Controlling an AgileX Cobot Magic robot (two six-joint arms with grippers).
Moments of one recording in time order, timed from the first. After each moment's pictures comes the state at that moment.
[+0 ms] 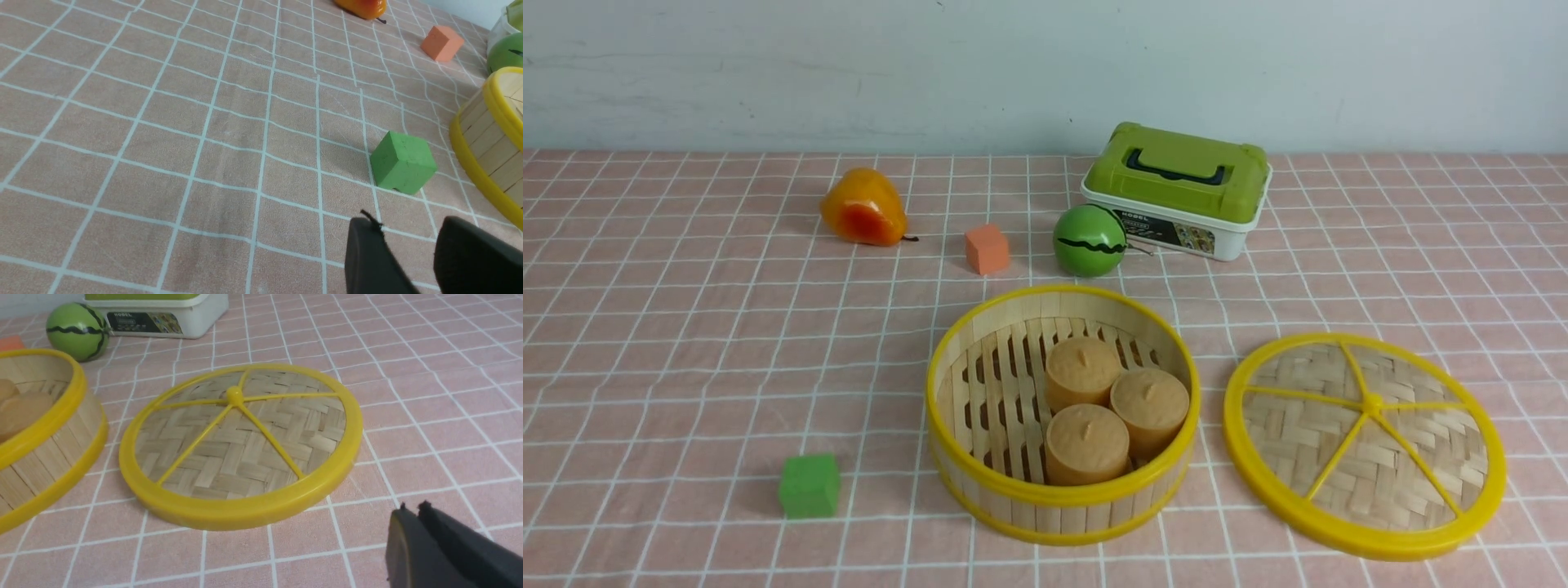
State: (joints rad) right arm 0.03 -0.01 0.02 -0.11 0.36 0.32; left arm 0.04 -0.01 0.03 -0.14 0.37 -0.23
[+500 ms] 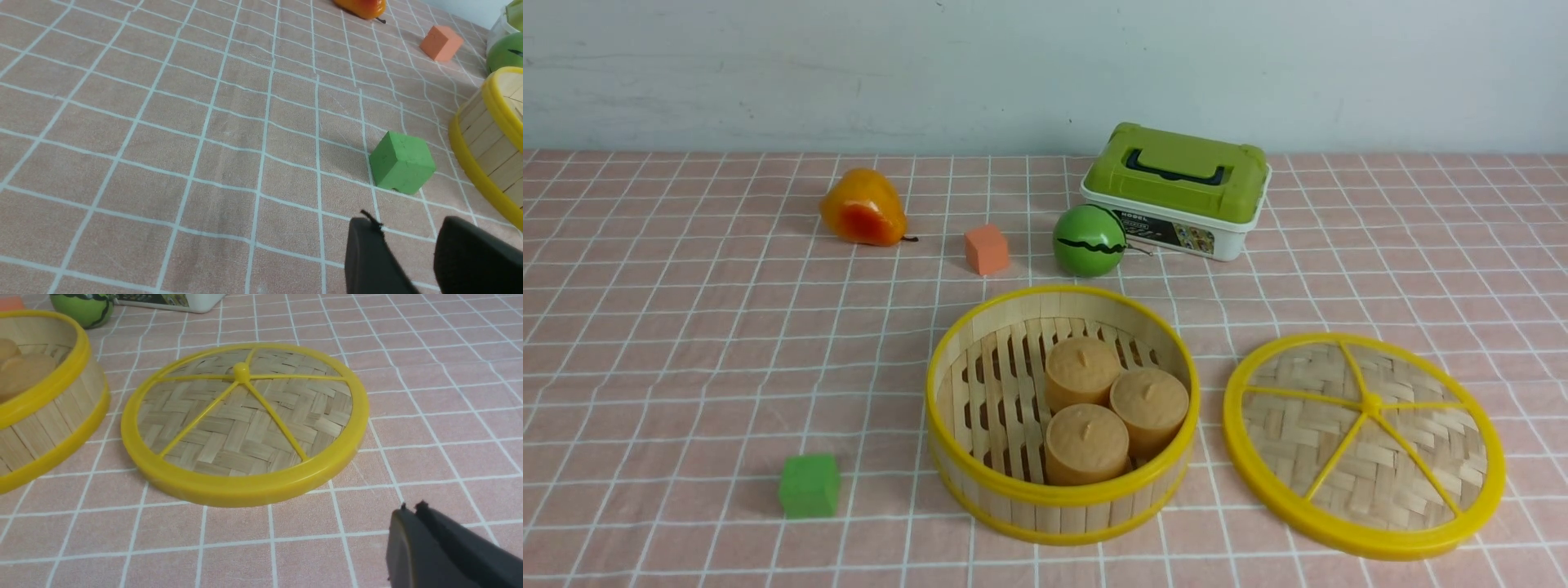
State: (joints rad) right arm 0.03 -0.01 0.02 -0.04 0.39 0.18; left arm 0.04 -0.01 0.03 -0.14 0.37 -0.23
